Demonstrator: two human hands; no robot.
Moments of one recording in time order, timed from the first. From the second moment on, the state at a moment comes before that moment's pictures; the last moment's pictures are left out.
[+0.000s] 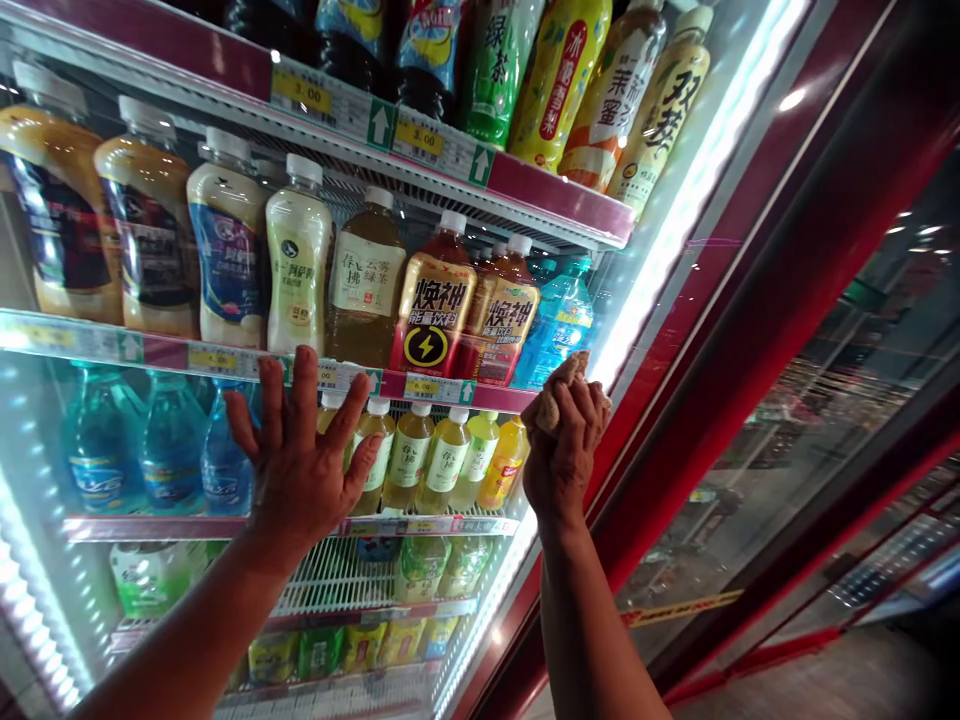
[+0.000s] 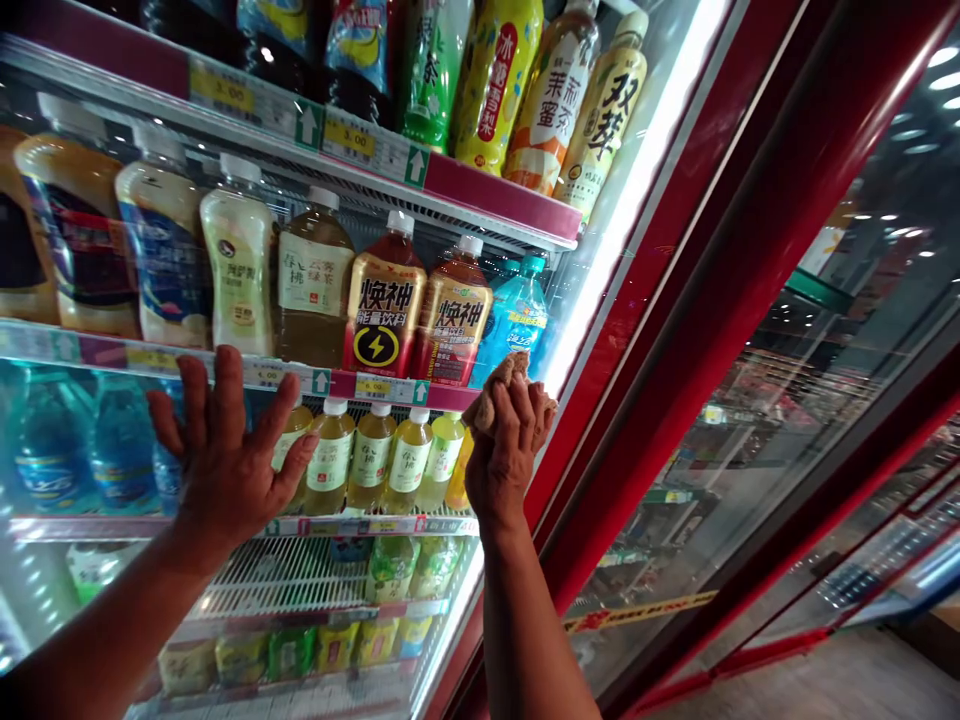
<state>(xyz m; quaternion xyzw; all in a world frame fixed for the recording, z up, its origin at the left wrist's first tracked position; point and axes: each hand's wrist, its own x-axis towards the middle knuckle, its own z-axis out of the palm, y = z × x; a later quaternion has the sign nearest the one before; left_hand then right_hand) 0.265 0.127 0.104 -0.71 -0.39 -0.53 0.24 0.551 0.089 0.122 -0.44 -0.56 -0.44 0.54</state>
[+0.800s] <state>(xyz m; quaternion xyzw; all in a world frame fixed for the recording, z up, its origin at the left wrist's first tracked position) 0.246 0.124 0.102 -0.73 -0.36 -0.52 0.25 0.499 0.094 0.114 -0.44 -0.60 -0.43 0.51</state>
